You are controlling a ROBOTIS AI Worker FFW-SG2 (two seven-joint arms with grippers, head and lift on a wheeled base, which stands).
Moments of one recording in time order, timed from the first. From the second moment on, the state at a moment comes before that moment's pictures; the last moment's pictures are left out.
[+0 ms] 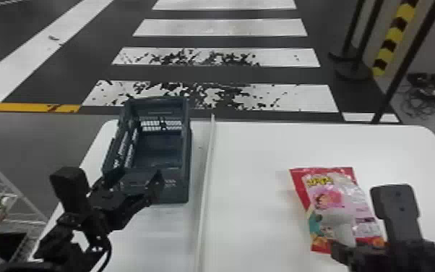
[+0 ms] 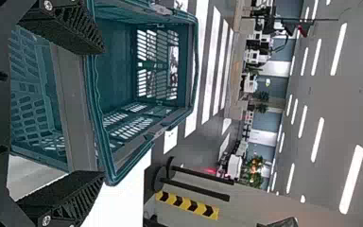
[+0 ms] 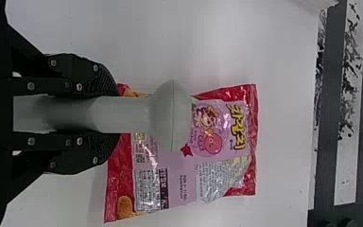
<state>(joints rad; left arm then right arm) 0.36 0.16 0.13 -1.97 0.27 0.33 -0.25 0.32 0.00 0.10 -2.42 0.26 1.52 0.25</state>
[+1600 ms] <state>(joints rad) 0.37 0.16 0.13 -1.96 0.26 0.34 -0.25 0.22 -0.03 -0.30 -2.17 0.07 1.00 0.19</state>
